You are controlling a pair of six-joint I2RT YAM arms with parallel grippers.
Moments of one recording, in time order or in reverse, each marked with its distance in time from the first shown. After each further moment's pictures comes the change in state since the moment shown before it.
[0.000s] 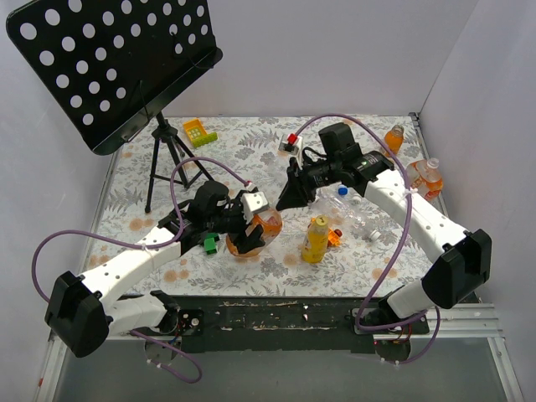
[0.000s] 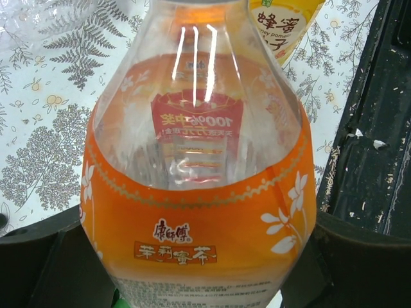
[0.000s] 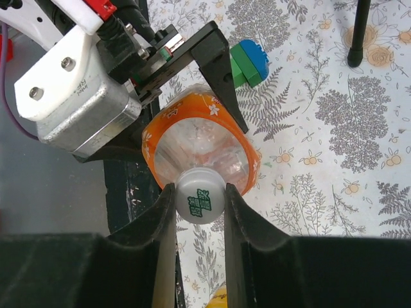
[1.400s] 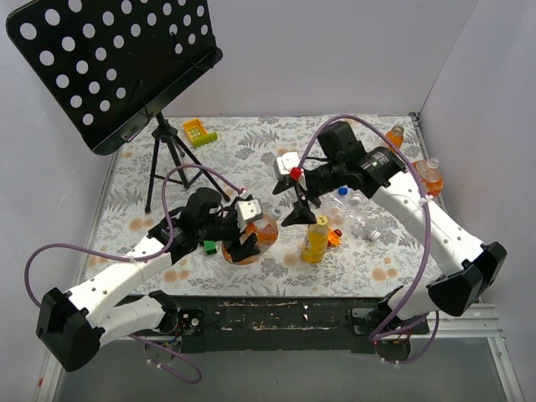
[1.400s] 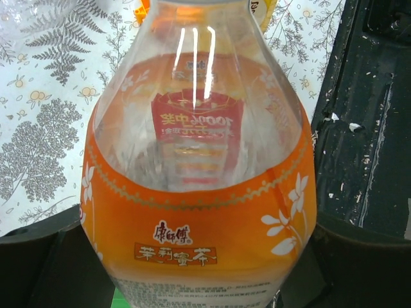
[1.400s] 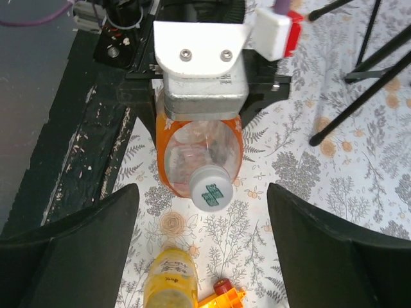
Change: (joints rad) left arm -0.005 -0.106 -0.034 -0.067 0.033 0.018; right arm 0.110 -0.022 0.180 -0.316 -0.013 -0.694
